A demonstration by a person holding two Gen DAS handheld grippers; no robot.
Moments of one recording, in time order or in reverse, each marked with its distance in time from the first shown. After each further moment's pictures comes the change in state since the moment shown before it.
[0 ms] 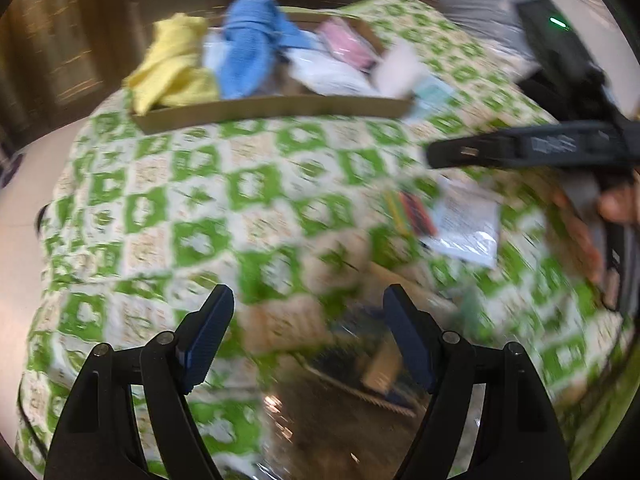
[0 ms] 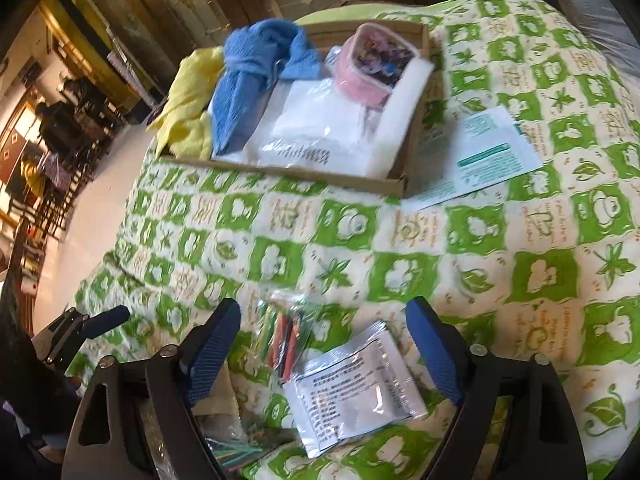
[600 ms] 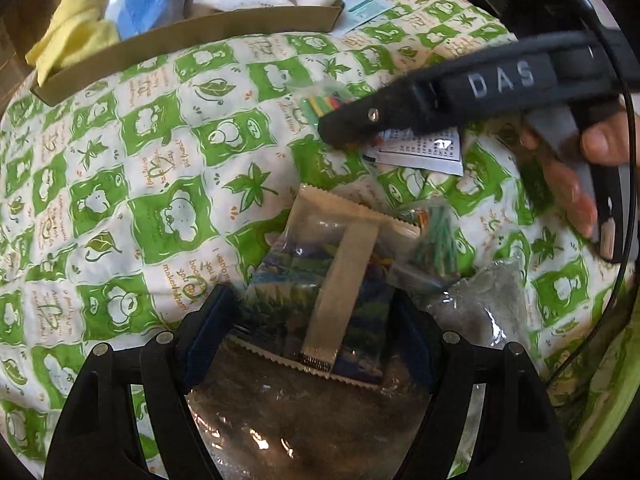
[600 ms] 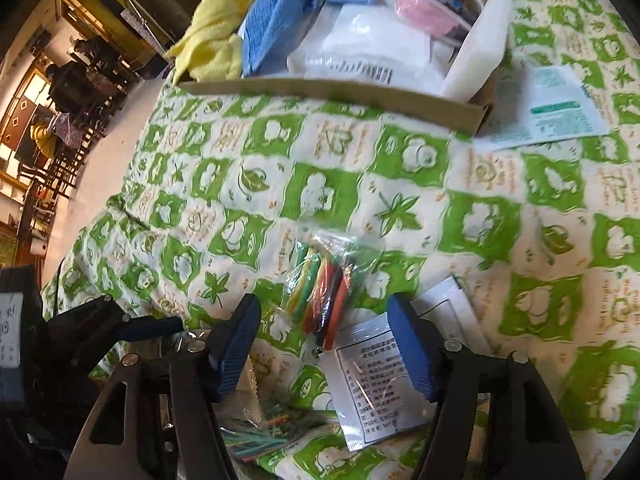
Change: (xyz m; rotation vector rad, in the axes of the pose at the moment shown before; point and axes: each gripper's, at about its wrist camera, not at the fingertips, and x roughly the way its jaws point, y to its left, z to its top) left arm 0.046 -0.026 -0.012 0.119 0.202 -0.139; right arm 0.050 0.020 -0.008 -0.056 0.159 0.052
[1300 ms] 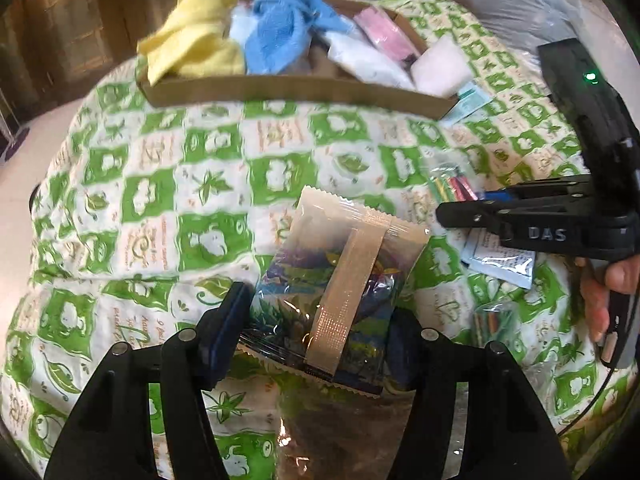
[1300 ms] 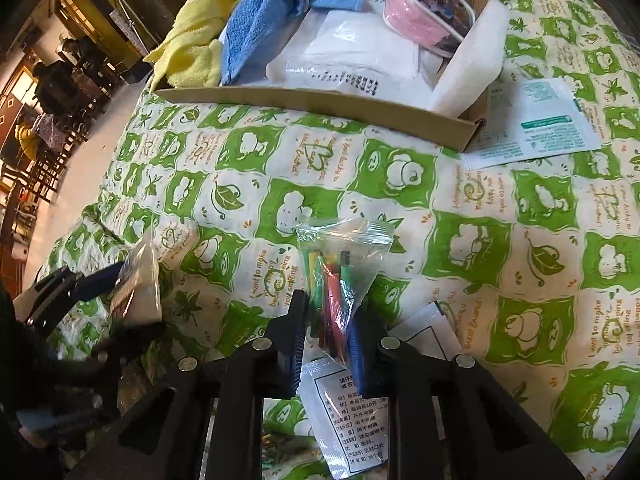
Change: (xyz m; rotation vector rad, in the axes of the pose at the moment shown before) left arm -0.013 0.059 0.020 -0.237 -0.173 0.157; right arm 0.016 0.011 0.005 0.004 -0.043 -0.081
